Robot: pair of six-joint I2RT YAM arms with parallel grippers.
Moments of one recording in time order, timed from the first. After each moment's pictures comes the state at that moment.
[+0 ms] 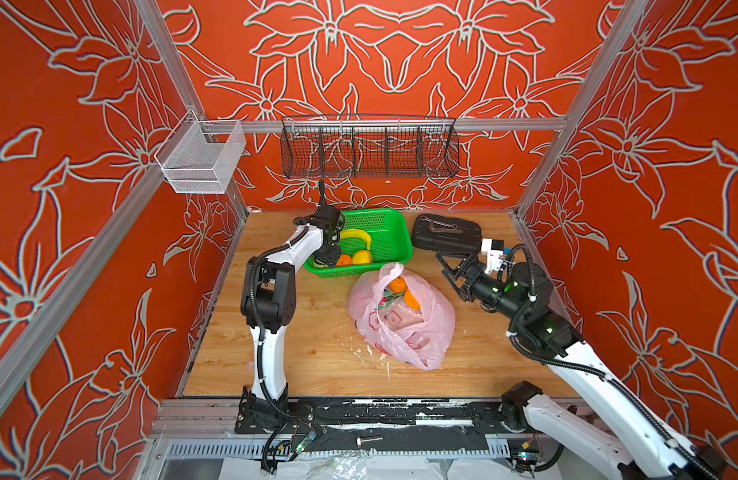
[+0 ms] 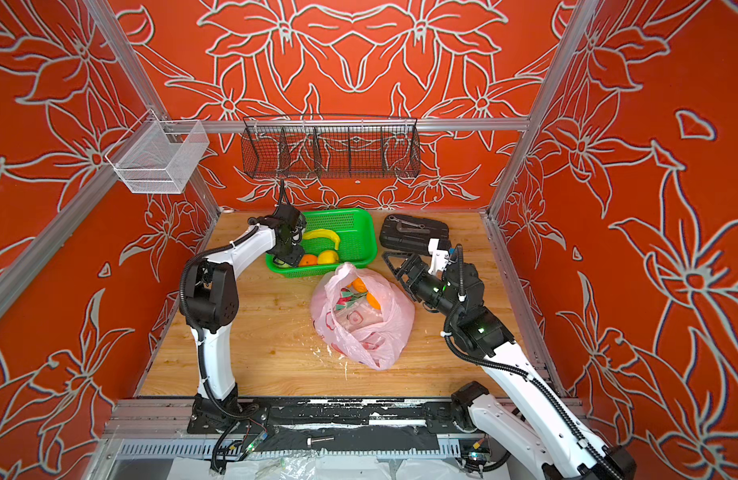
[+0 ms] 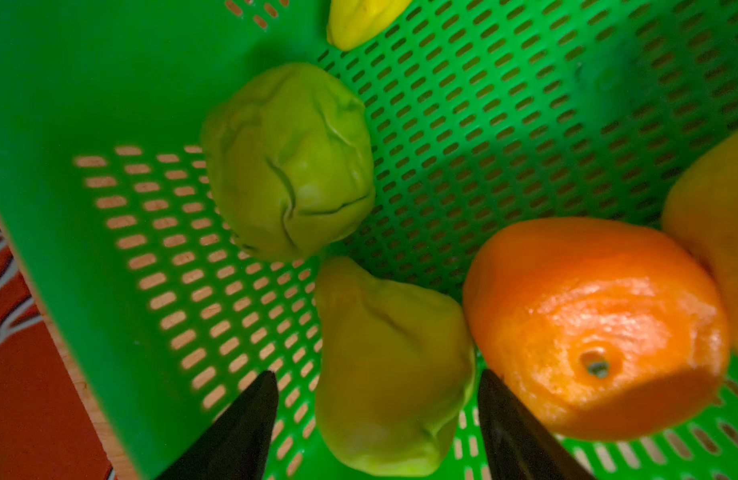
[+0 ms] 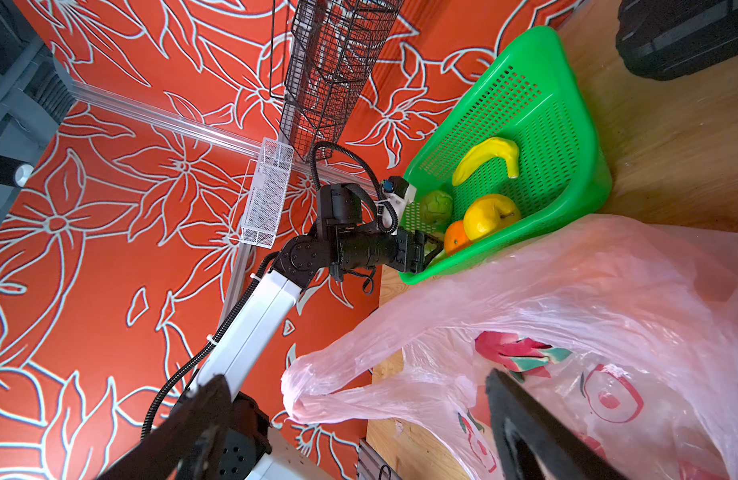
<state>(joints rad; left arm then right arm) -0.19 2.07 1.73 -0.87 -0.22 0.22 0.45 0.81 0.78 -0.11 -0.30 1.19</state>
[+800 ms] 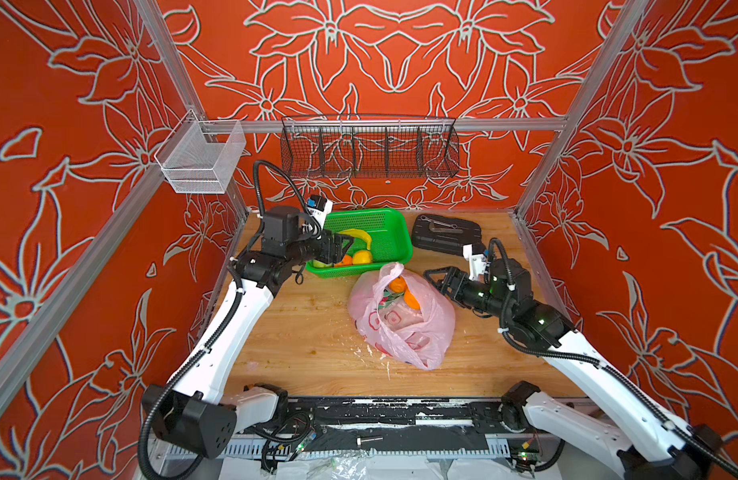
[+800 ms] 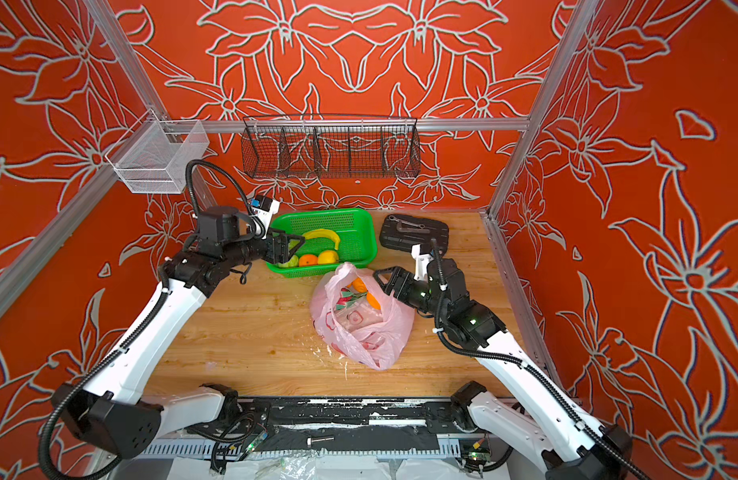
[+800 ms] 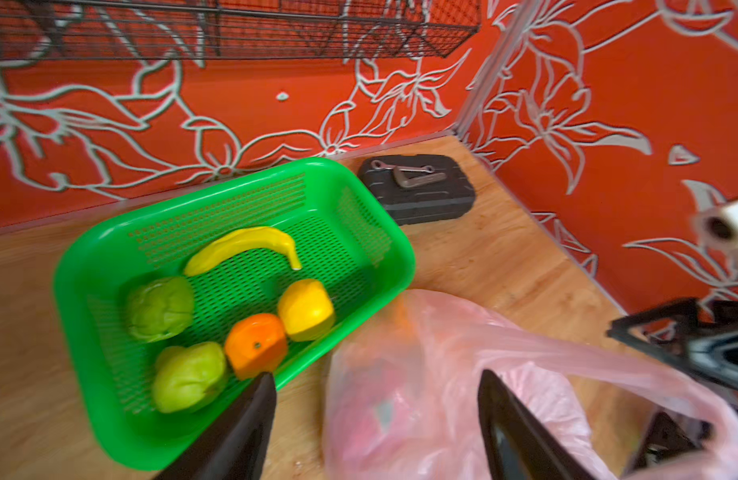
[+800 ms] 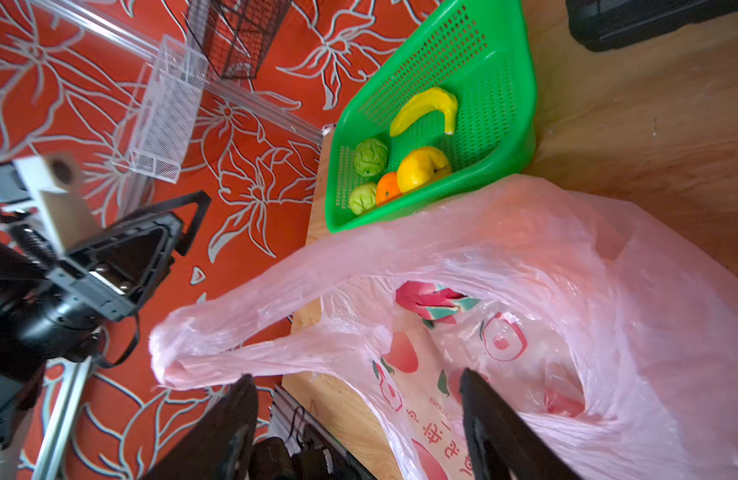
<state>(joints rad) -0.25 1.20 1.27 -0.53 0.44 -0.10 0.58 0.92 0.86 -0.37 -0.23 0.92</state>
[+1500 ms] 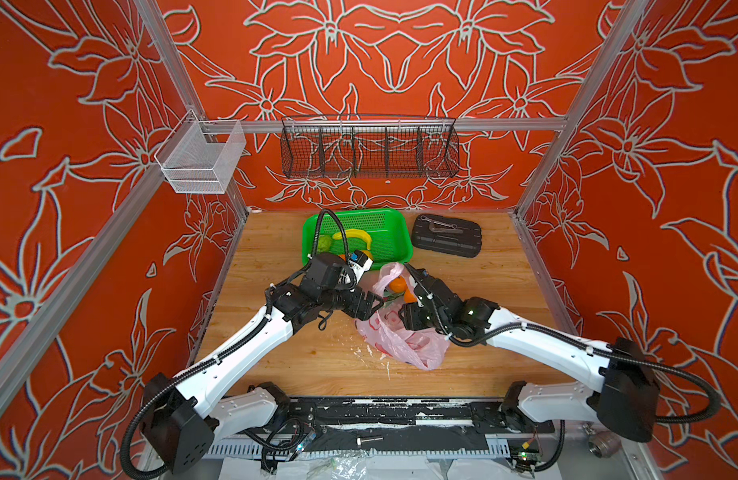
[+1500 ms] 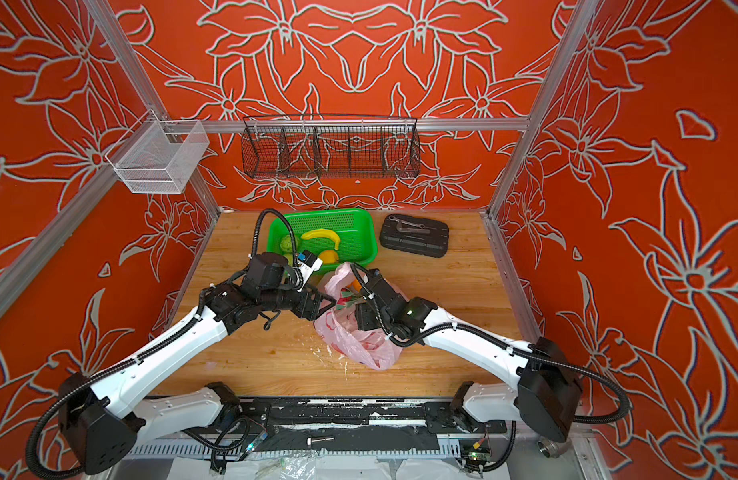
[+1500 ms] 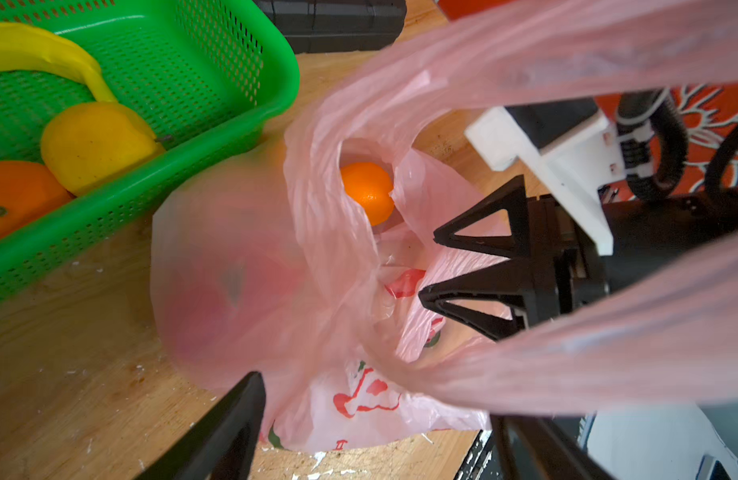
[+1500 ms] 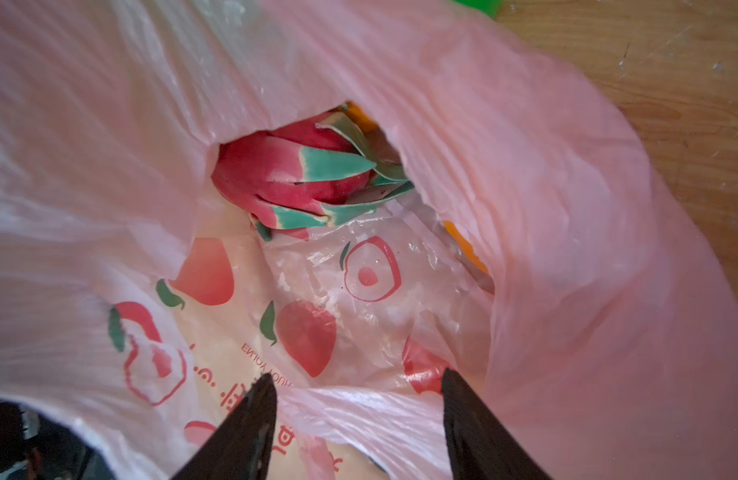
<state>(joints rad) -0.57 1.17 0.98 -0.54 0.33 -0.19 0.86 1.32 0.89 -0.47 0.13 0.59</state>
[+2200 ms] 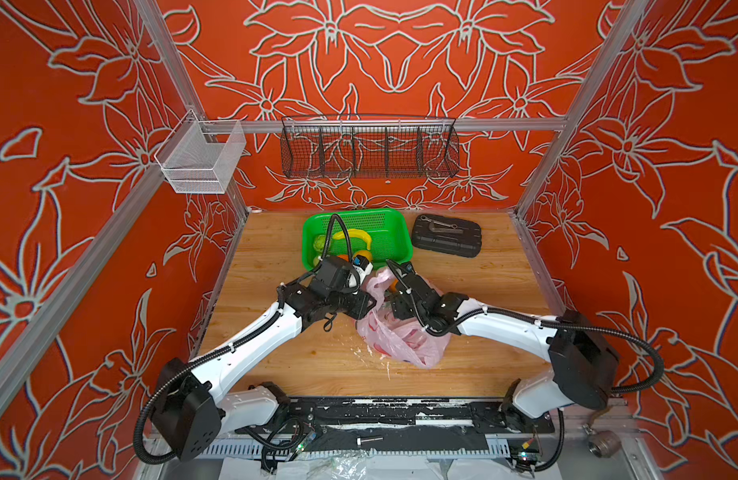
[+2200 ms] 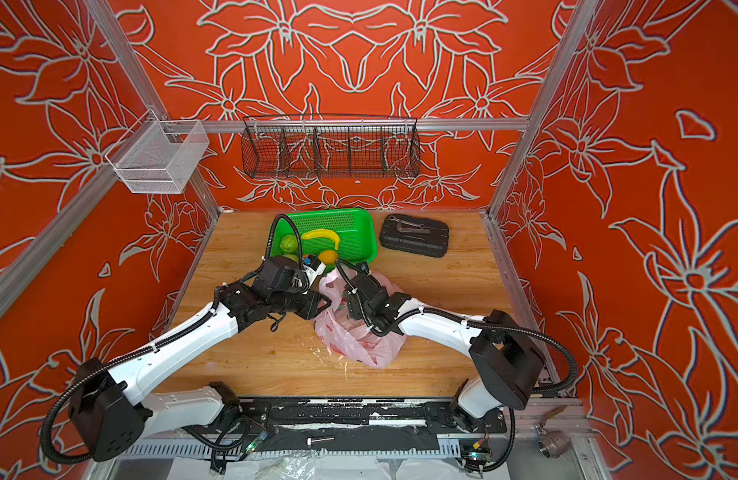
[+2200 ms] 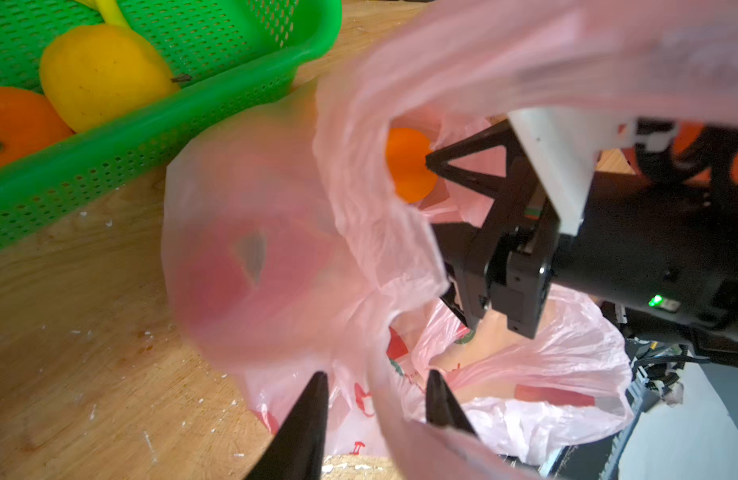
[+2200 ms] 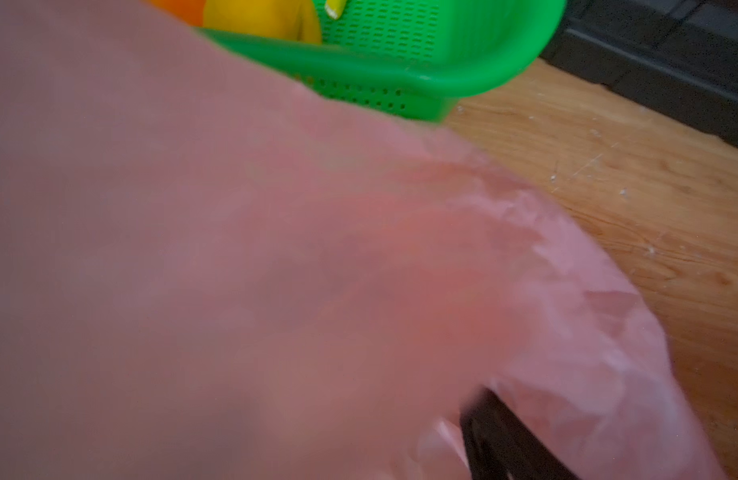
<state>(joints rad) -0.58 1.22 0.95 -0.54 0.26 -0.23 0.85 1.52 0.94 -0.29 0.39 0.47</state>
